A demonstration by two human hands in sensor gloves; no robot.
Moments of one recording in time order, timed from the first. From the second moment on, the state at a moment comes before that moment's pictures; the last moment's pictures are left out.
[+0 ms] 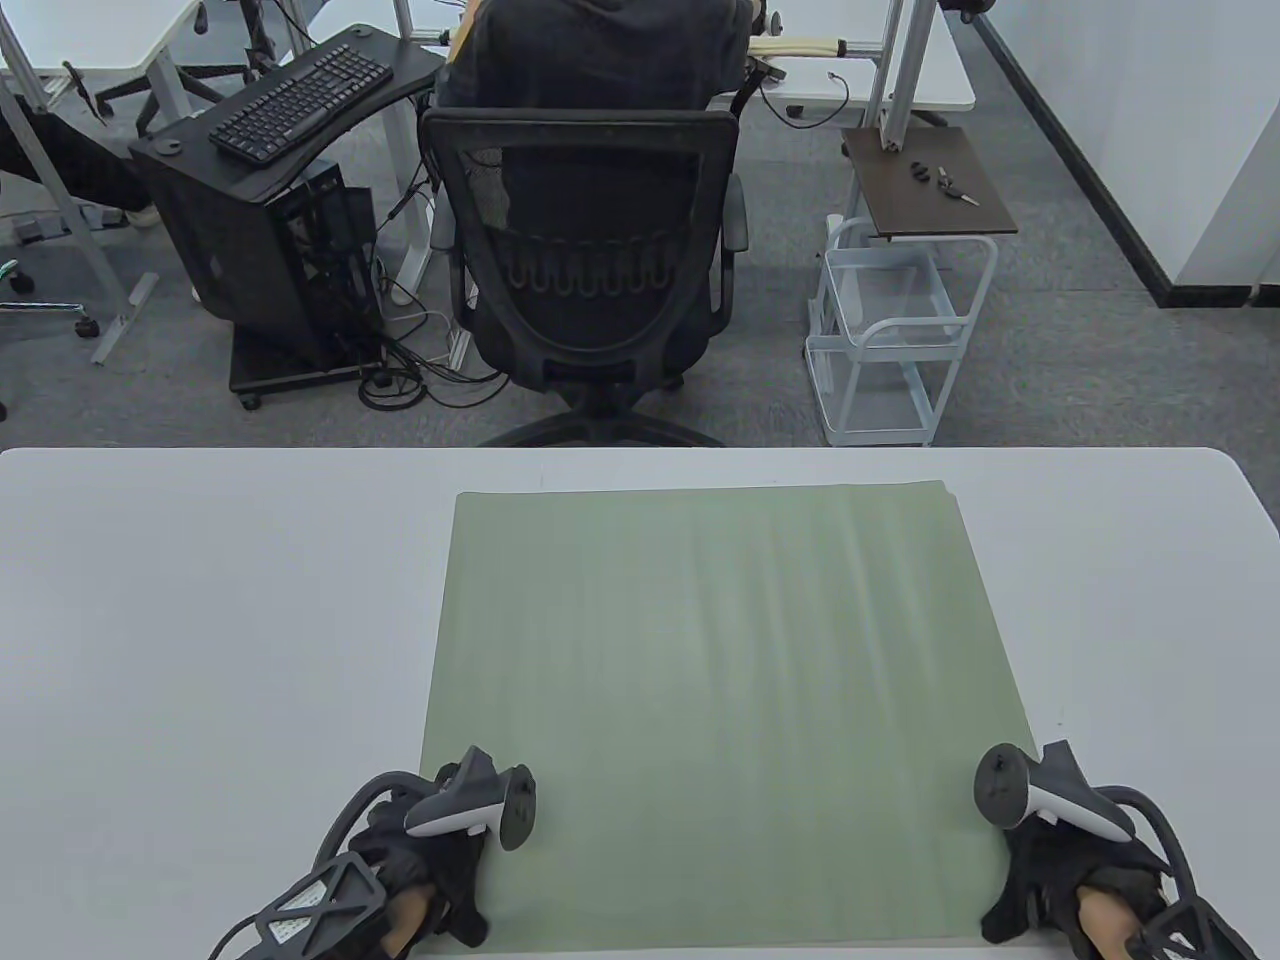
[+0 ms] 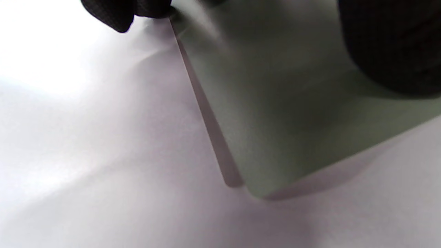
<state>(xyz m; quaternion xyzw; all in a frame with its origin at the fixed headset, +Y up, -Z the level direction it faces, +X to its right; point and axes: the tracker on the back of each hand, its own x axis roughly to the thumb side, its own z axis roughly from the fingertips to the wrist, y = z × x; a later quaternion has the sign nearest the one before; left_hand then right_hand) -0.185 -0.778 -0.296 -0.37 -0.11 -0.19 0.90 0.323 -0.771 -0.287 0.02 -0.35 -0.94 0.05</state>
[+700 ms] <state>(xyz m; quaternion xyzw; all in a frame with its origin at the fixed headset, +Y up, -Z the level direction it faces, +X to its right) -0.174 -0.774 -0.299 -0.36 -0.14 -0.18 0.90 0.316 -0.769 -0.285 -0.04 -0.33 -0.94 0.04</state>
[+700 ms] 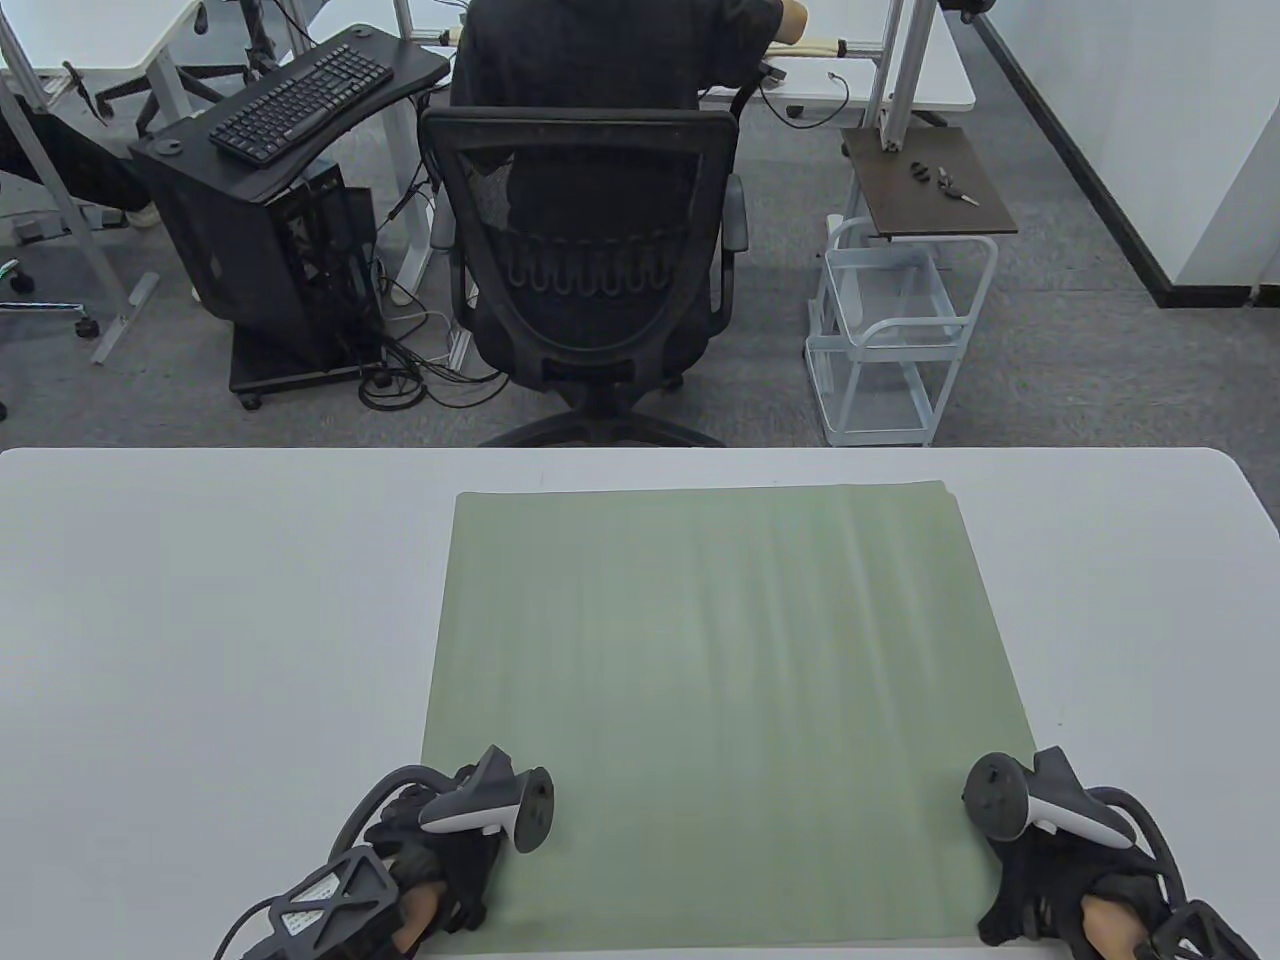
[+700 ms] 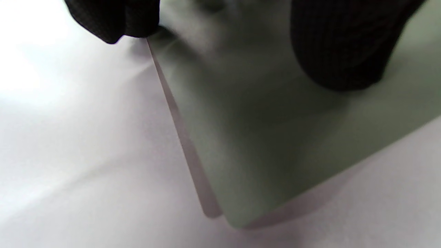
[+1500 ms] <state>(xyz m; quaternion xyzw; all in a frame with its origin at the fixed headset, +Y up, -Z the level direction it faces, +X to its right) -0.151 -0.716 -0.338 -0.13 -0.07 0.10 0.99 0.275 -0.721 -0.362 0.00 -0.20 -0.98 -0.10</state>
